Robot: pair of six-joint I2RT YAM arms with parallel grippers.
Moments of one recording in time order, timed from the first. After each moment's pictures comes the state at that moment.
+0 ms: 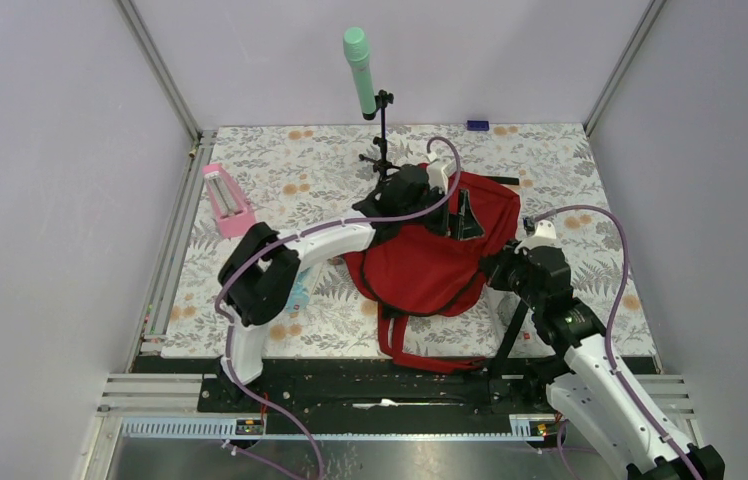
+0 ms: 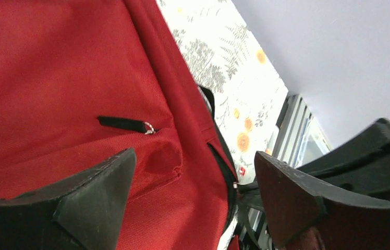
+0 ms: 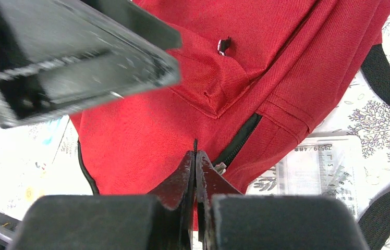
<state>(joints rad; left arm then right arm) -0.81 1.96 1.47 0.13 0.43 -0.59 0.35 0.65 0.45 -0.24 -0.02 0.51</state>
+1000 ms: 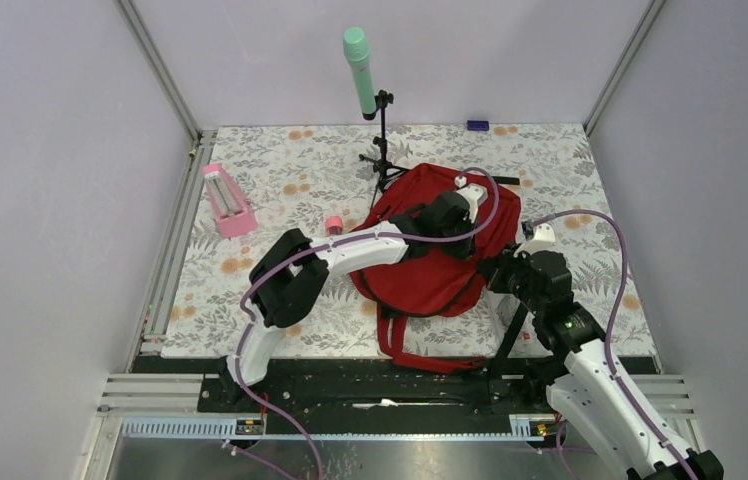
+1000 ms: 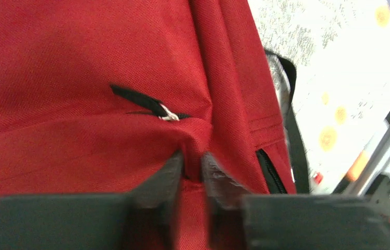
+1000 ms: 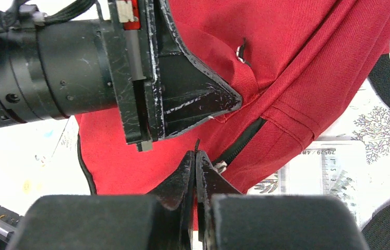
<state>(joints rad) -0.96 2.11 1.64 -0.16 0.07 -0.44 0.35 0.60 0.41 -0.21 -0.05 0.48</state>
